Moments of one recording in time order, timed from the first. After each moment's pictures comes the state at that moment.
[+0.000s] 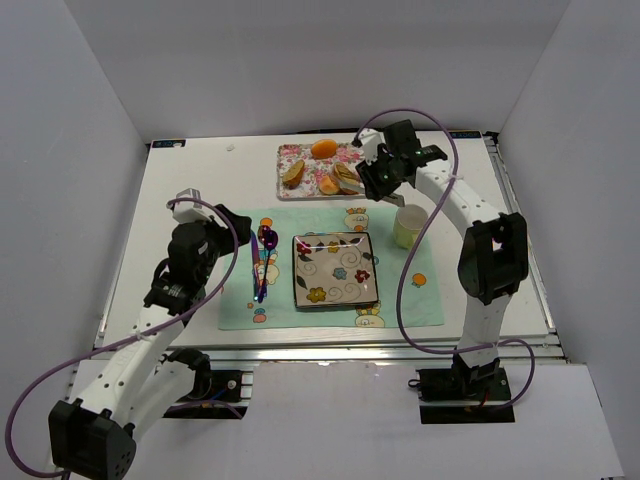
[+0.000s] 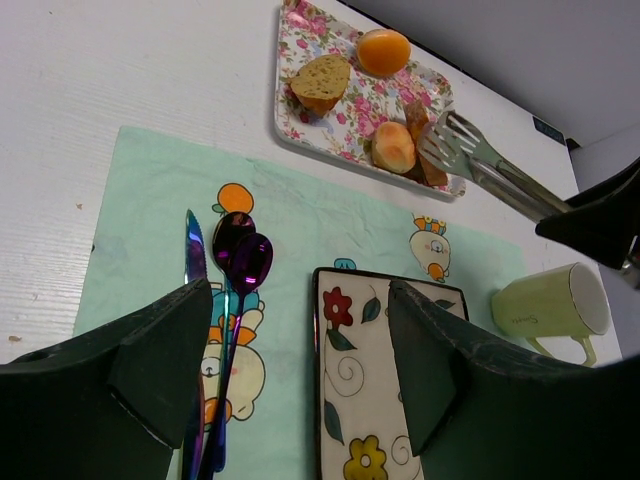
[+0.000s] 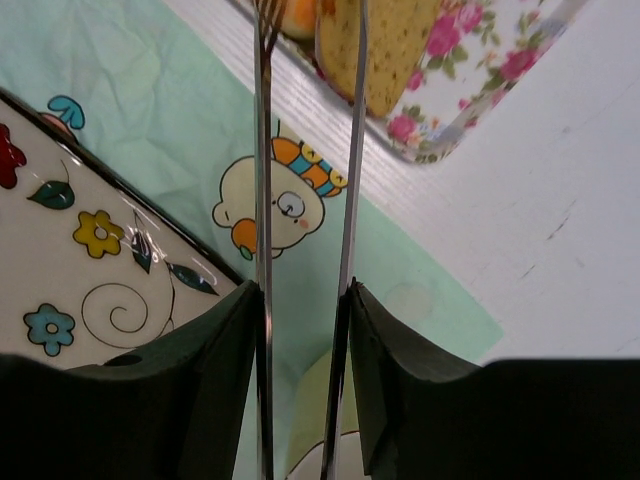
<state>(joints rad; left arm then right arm) -0.32 0.81 0.61 -0.05 -0.17 -0.59 0.40 1.93 1.75 -0.68 -0.24 -0.36</state>
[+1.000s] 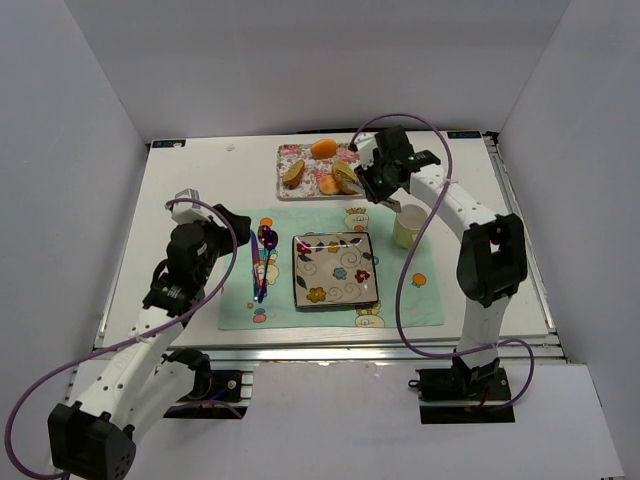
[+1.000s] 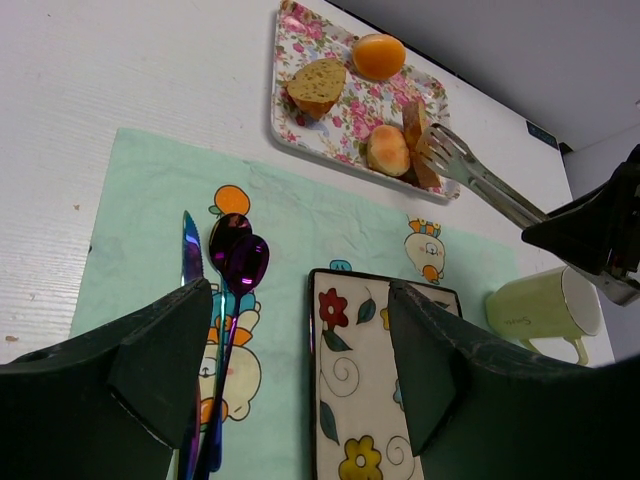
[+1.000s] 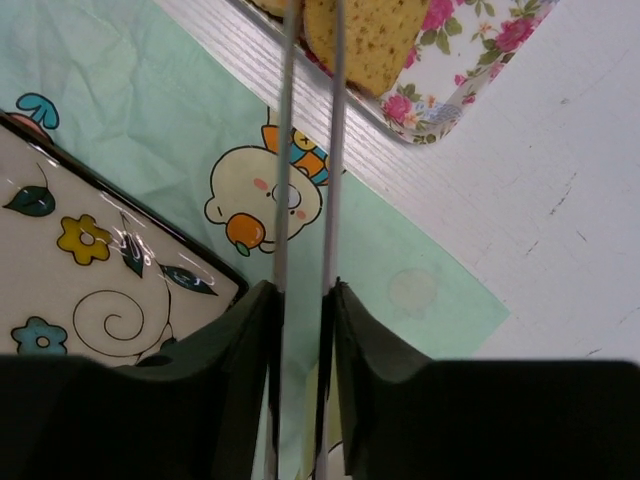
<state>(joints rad) -0.32 0.80 0.61 -0.05 -0.17 -0.60 0.43 1.92 1.68 -0.65 -0.13 -0.31</state>
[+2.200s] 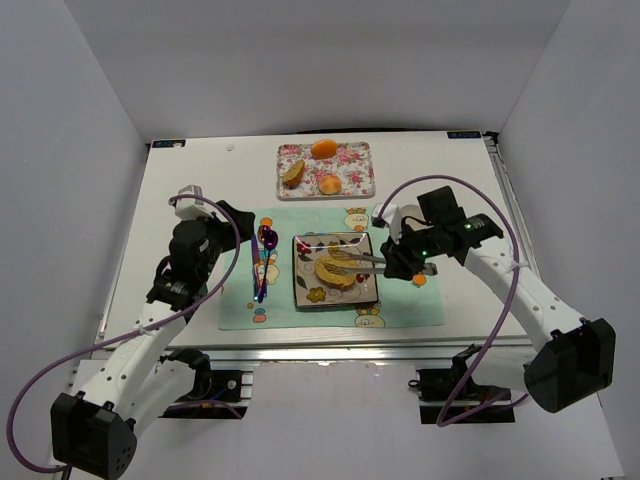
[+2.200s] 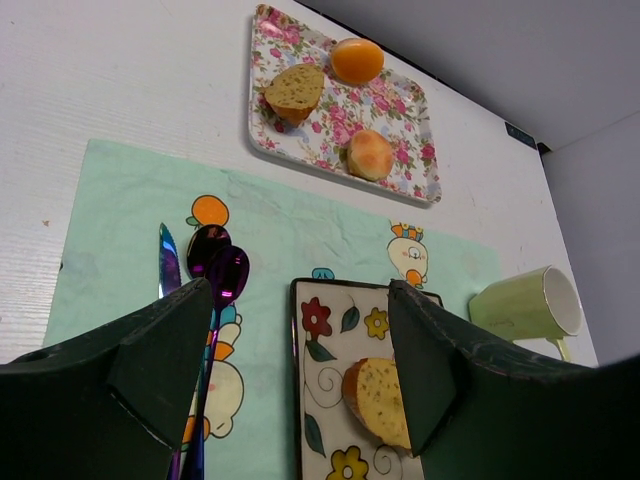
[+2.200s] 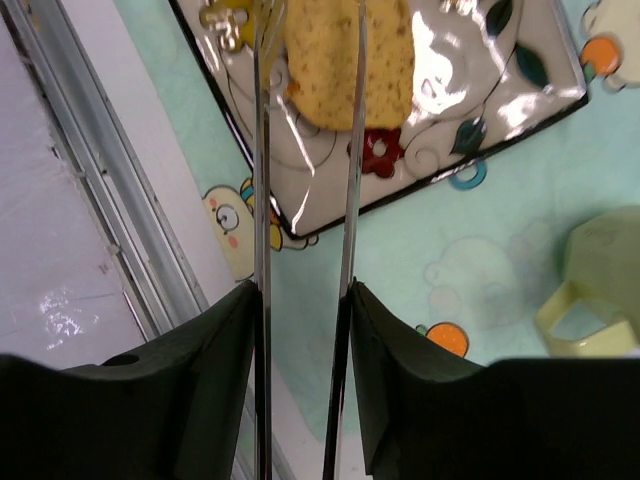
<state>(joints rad) -0.32 0.85 0.61 0.02 -0.14 -0.61 0.44 1.22 1.03 -0.85 -0.55 -0.58</state>
